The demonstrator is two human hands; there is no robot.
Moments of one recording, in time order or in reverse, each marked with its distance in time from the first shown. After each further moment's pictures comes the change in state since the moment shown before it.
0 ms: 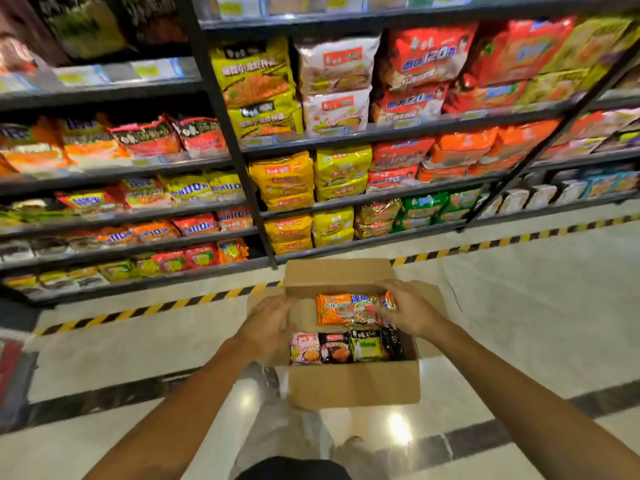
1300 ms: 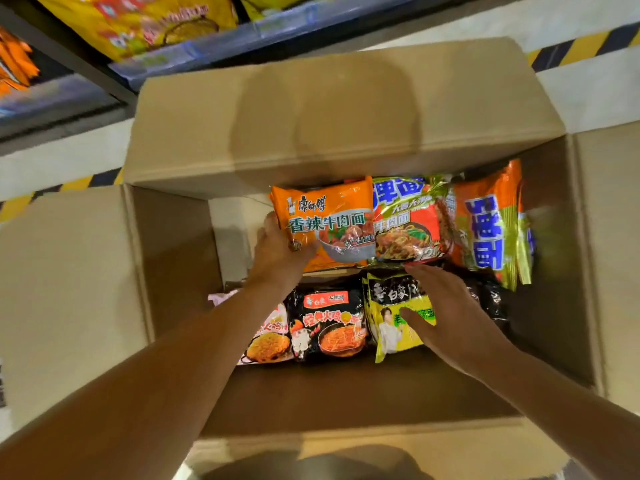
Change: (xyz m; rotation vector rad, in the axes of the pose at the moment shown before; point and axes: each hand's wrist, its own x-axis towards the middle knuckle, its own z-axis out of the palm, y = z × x) left_hand 0.477 -0.221 0.555 -0.644 -0.001 -0.633; right_hand 0.350 0.436 0.468 0.050 -0.176 0.180
